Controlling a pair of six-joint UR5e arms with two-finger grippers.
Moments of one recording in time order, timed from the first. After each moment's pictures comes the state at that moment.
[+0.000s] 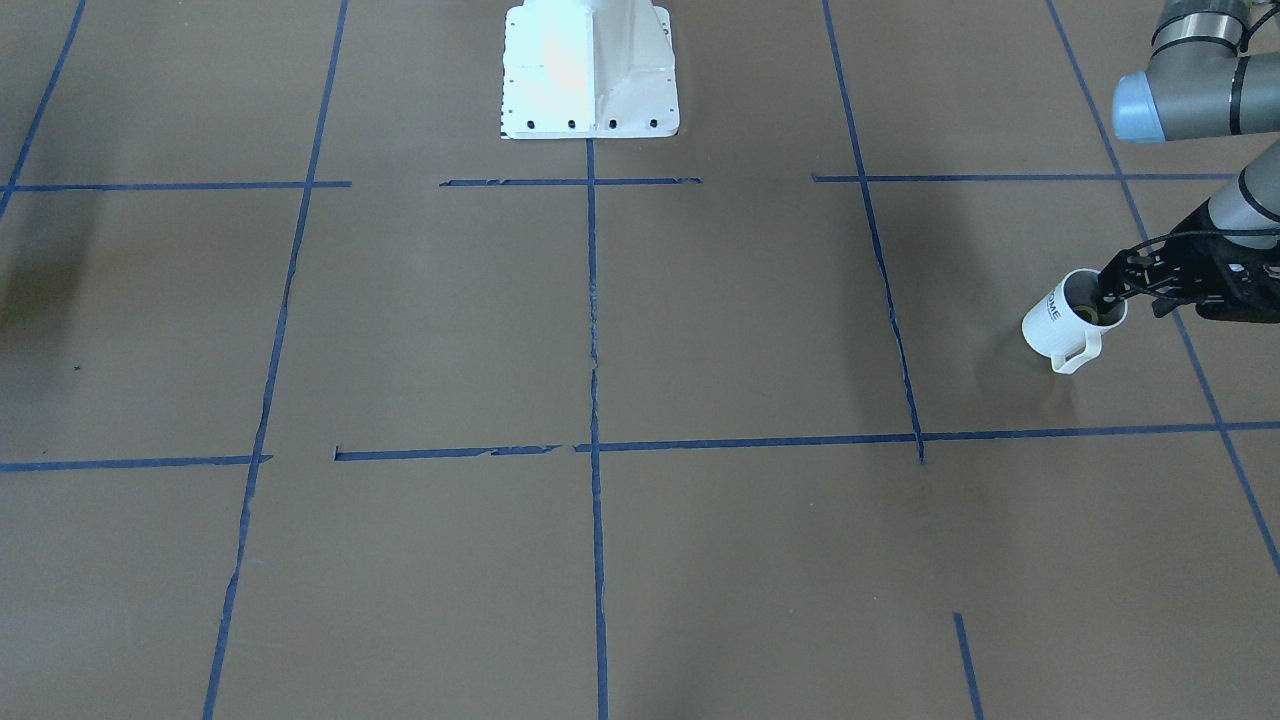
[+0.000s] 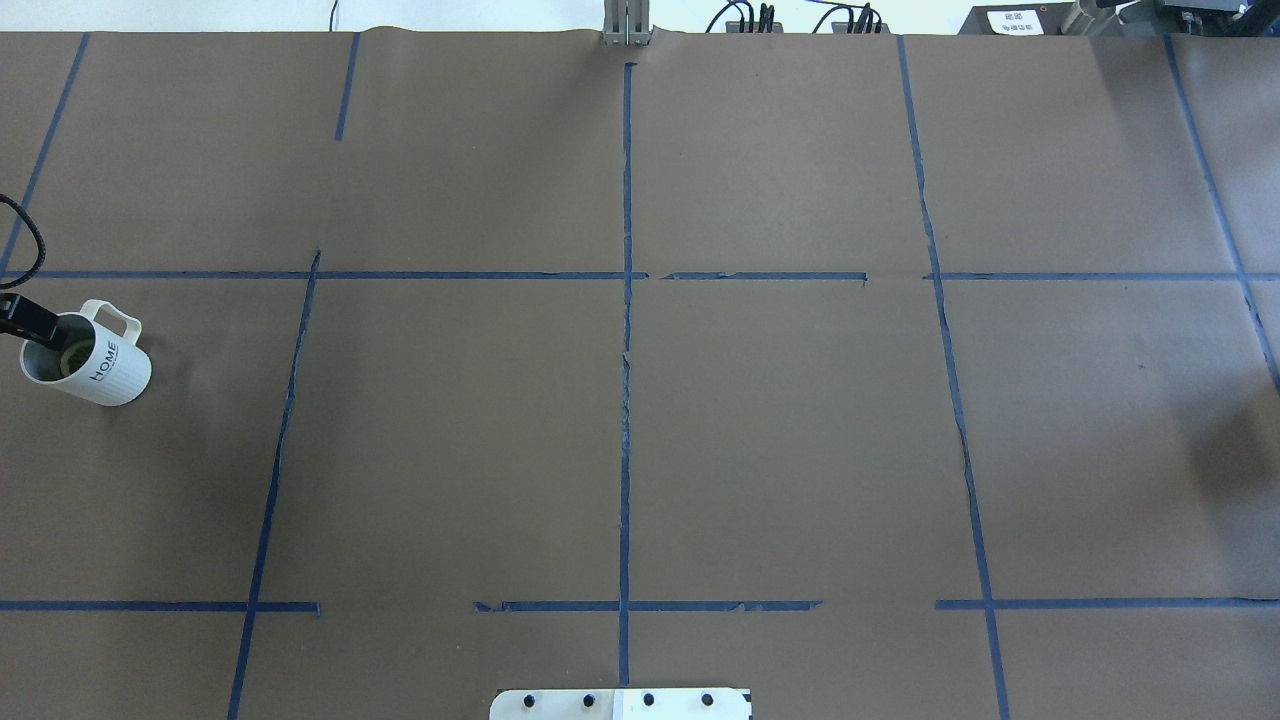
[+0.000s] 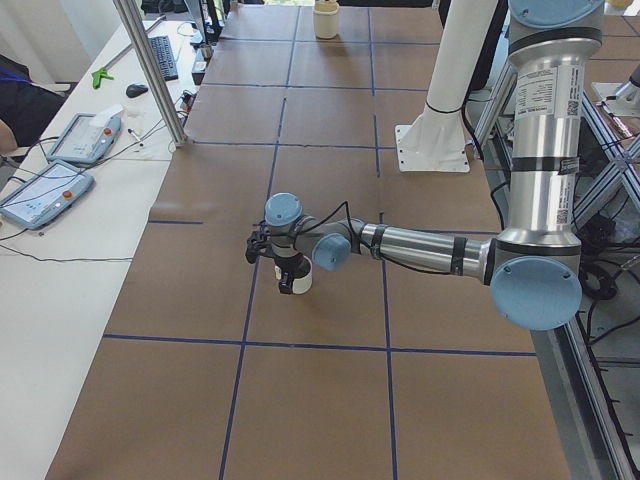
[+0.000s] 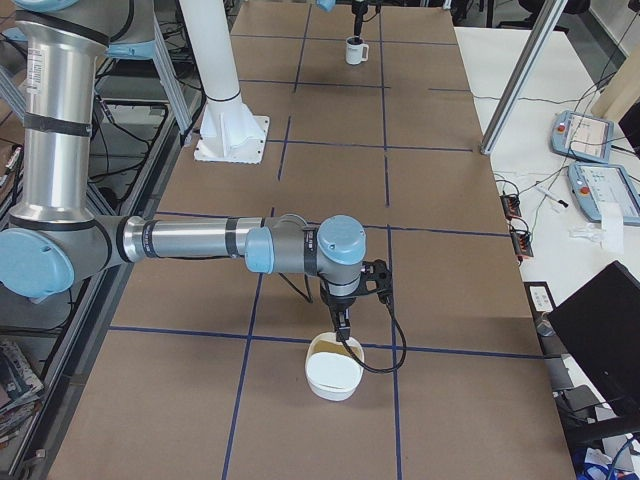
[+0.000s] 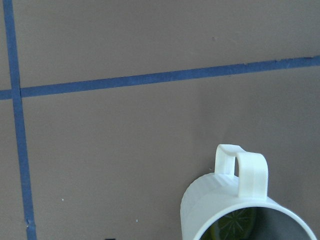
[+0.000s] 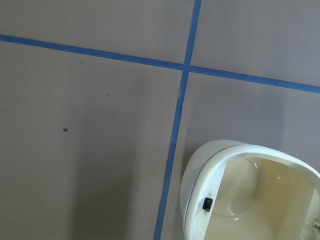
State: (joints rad) left arm -1.12 -1.54 -1.67 -1.94 -2.24 -0.51; right arm 1.57 -1.72 1.79 -1.61 2.33 -0.14
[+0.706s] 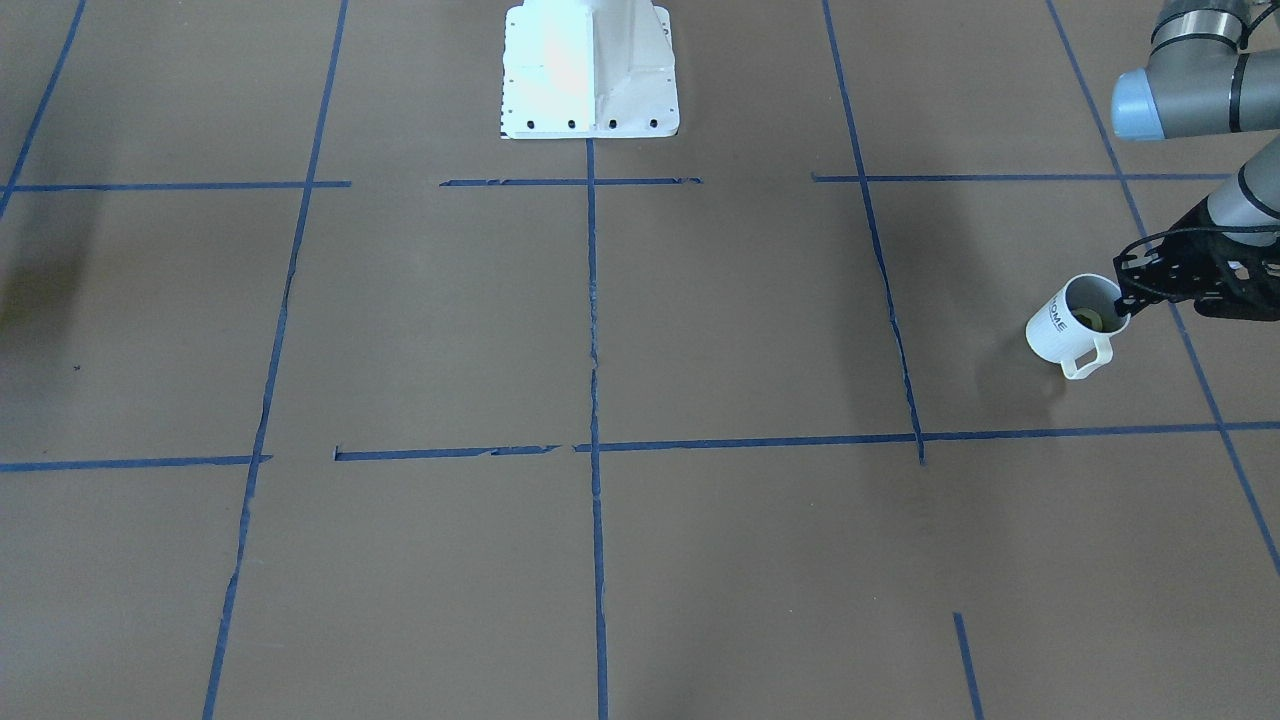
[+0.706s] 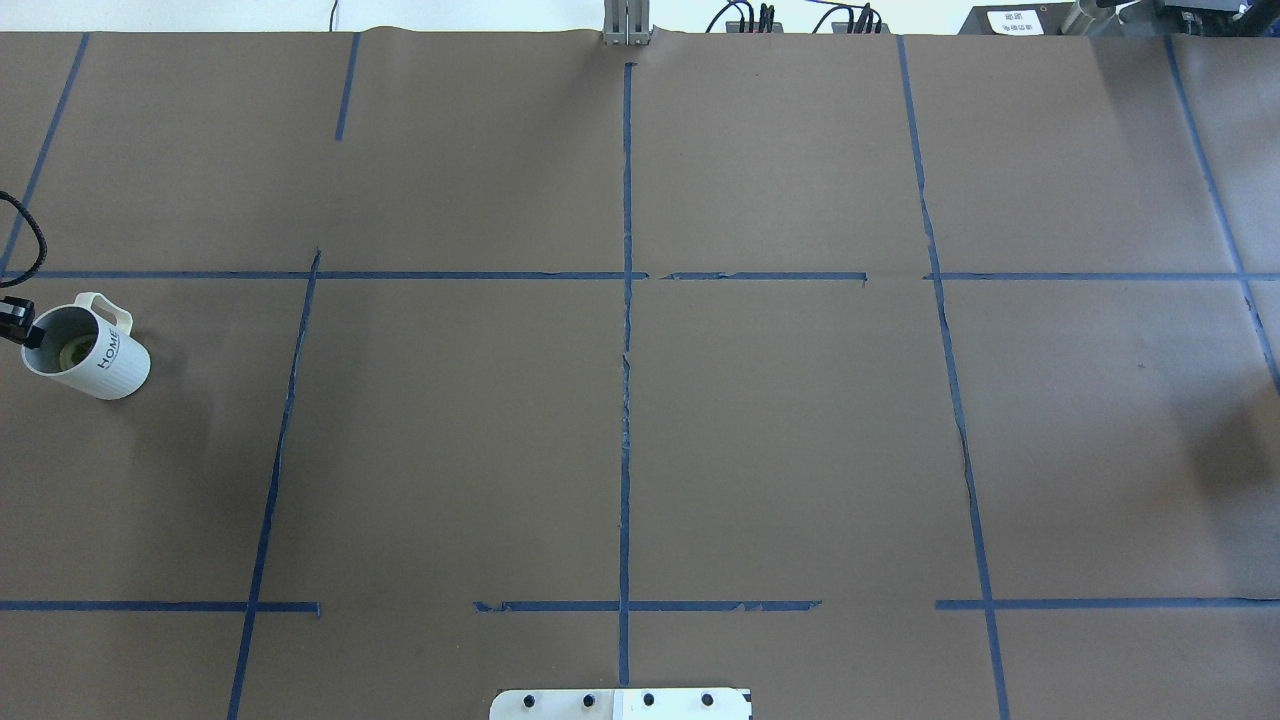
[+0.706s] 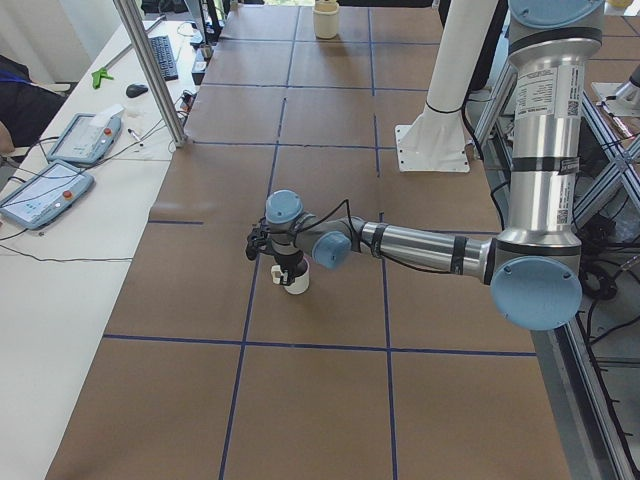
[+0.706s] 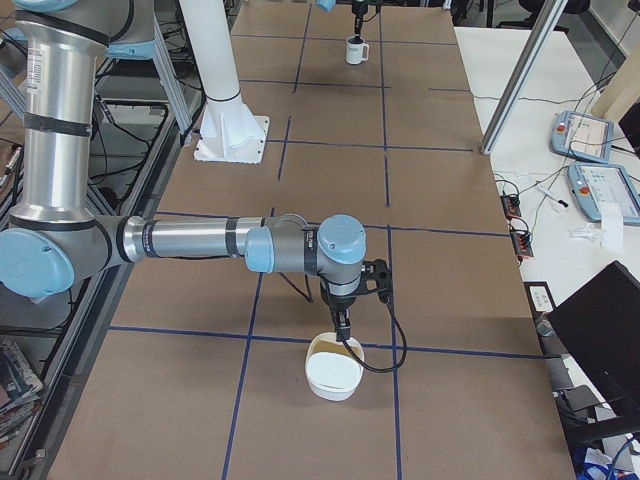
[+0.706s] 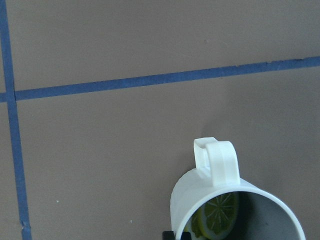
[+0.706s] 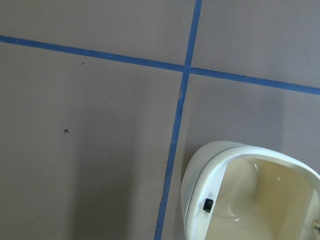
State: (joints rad) left arm -1.12 -1.54 -1.69 -1.94 -2.25 -0.50; right arm 1.57 -1.72 1.80 -1.61 2.33 -0.14
